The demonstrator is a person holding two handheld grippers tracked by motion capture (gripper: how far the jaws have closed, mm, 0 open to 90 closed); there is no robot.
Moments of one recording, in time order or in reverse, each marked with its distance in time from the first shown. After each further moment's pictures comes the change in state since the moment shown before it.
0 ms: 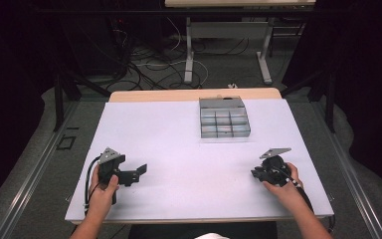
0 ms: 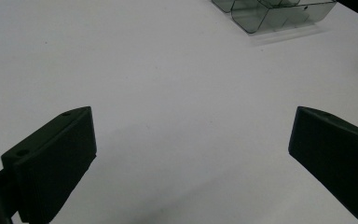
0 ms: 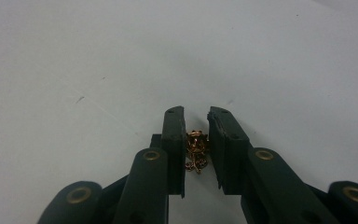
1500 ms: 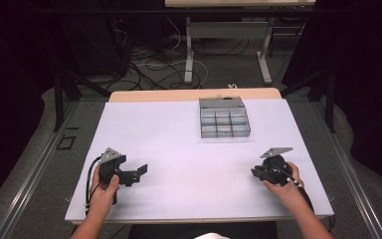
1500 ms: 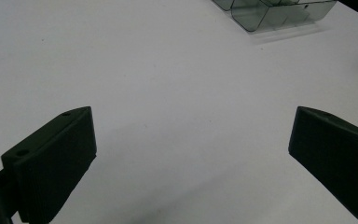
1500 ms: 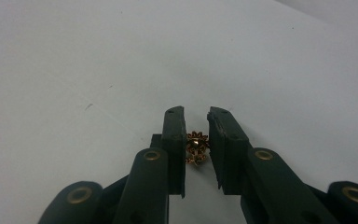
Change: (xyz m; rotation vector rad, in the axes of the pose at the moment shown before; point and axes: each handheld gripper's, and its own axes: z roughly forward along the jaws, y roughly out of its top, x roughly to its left) left arm -0.001 0.000 0.002 0.009 -0.006 -0.004; right arm 0.001 0.003 -0.006 -0.024 0.003 -0.003
